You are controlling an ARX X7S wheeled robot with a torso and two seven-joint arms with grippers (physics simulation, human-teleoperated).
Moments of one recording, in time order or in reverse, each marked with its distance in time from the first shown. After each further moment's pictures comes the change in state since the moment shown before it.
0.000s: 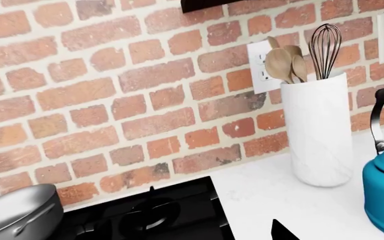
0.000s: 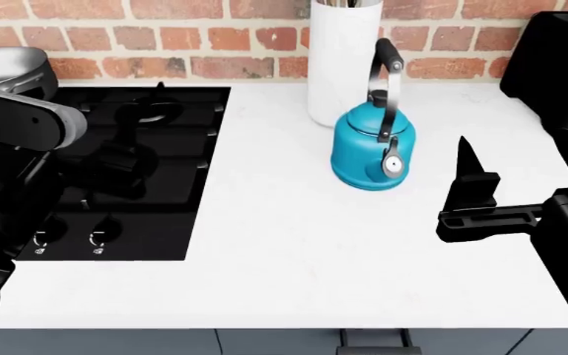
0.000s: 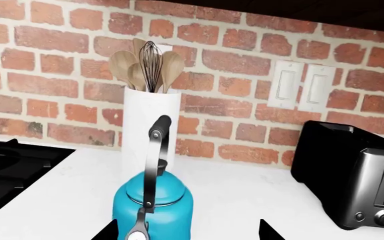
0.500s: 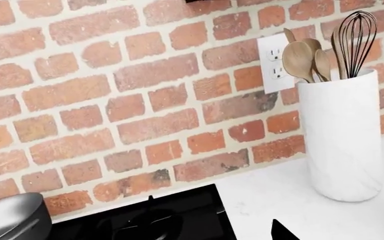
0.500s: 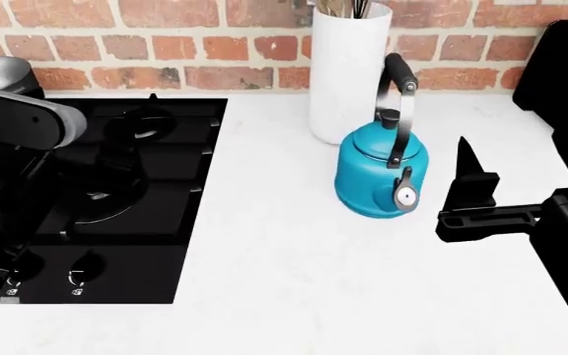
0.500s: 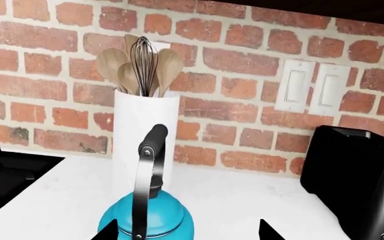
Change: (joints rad) left arm 0.002 -0.003 0.005 -0.010 0.000 0.005 -0.001; right arm -0.008 -0.004 0.003 0.004 -0.005 0.000 -0.002
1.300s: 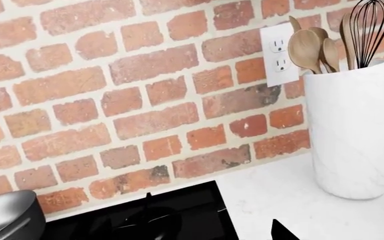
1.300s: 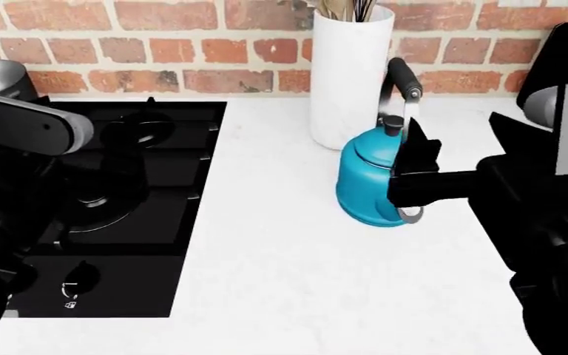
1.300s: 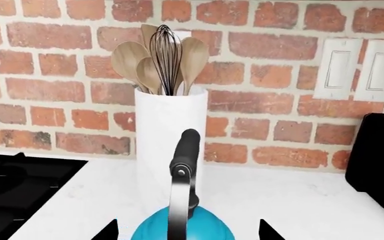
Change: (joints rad) left arm 0.027 0.001 0.020 -0.013 0.035 0.023 0.019; right arm 0.199 -0.265 -0.112 0.172 0.039 0.134 0.036
